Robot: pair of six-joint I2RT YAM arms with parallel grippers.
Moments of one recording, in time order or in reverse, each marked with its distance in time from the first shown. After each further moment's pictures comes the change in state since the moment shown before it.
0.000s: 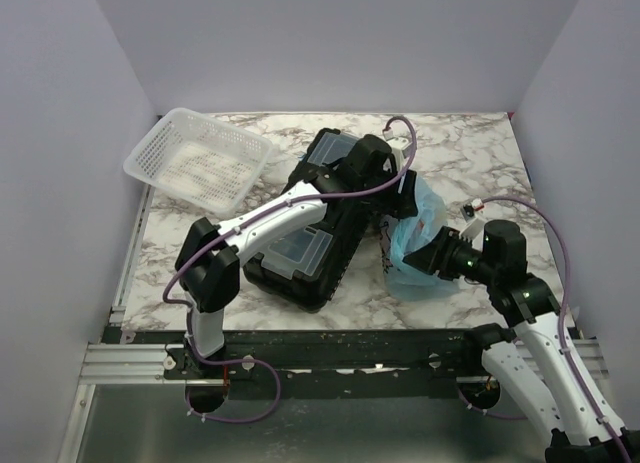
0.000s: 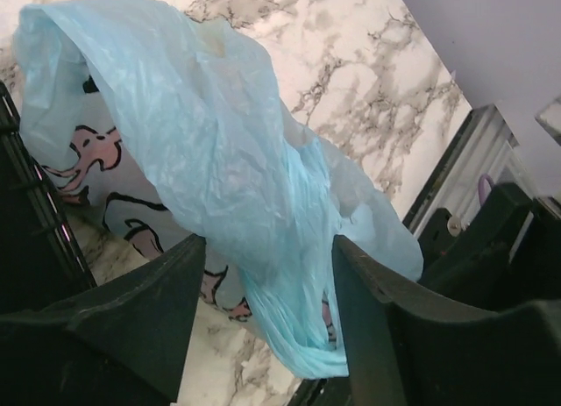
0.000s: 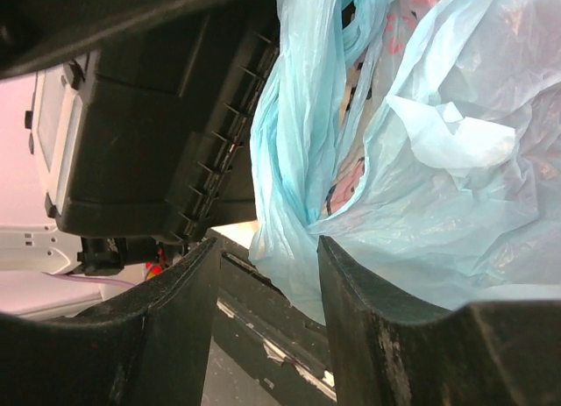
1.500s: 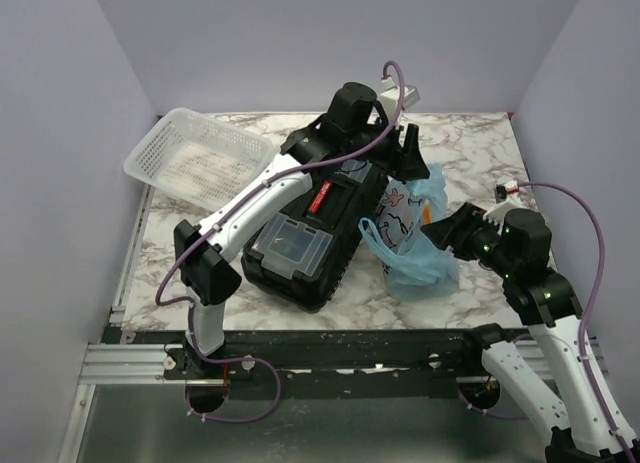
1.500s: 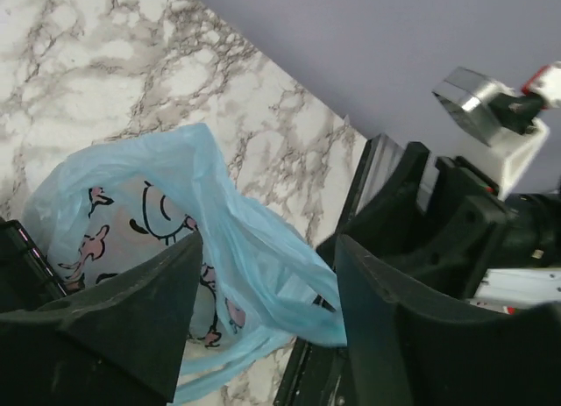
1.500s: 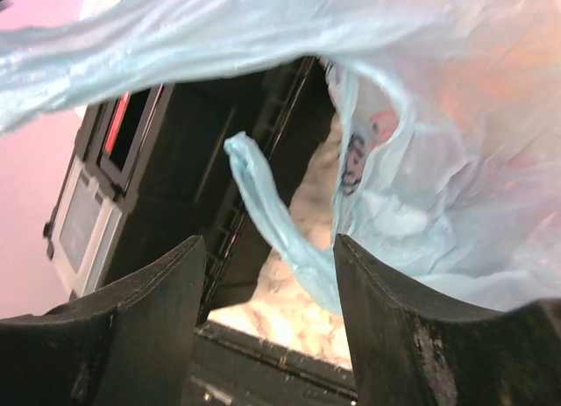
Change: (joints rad) left arm 0.087 0.118 0.431 -0.123 0.248 0.032; right arm 0.000 0.017 0.179 -0.048 0.246 0.022
